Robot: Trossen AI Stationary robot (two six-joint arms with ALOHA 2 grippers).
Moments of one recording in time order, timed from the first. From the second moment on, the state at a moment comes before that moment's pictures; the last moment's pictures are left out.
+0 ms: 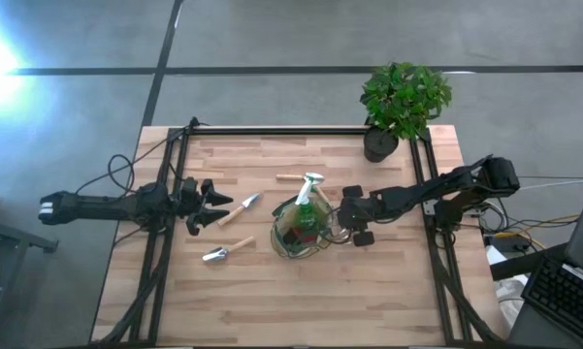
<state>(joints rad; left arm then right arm) 0.04 0.33 0.01 0.35 0.06 -0.50 0.03 1.52 0.67 -0.30 0.15 -0.21</state>
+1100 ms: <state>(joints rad) 0.04 0.33 0.01 0.35 0.06 -0.50 0.03 1.51 0.66 -0.36 0.15 -0.15</state>
